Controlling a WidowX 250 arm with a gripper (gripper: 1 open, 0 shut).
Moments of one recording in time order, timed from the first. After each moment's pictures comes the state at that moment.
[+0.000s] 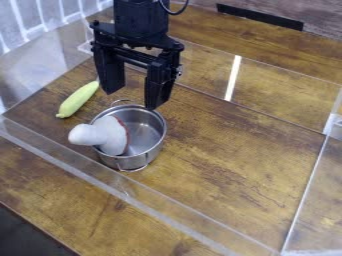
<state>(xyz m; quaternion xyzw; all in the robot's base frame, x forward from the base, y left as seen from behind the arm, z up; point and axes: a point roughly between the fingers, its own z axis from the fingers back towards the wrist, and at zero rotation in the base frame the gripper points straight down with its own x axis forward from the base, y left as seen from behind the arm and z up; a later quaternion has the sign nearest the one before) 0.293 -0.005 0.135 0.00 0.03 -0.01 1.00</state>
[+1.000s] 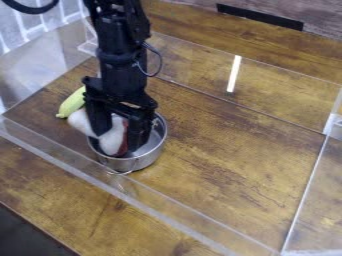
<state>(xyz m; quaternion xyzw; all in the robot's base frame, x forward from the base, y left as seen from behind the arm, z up) 0.304 0.026 0.056 0.00 0.03 -0.02 1.00</state>
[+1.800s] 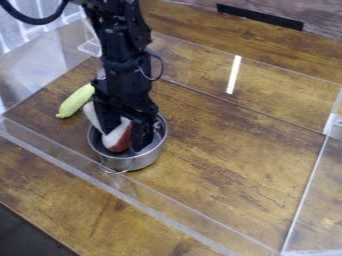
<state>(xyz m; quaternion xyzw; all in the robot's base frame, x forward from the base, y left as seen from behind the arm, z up) 0.312 0.029 0.042 -0.01 0.00 -0.07 1.00</state>
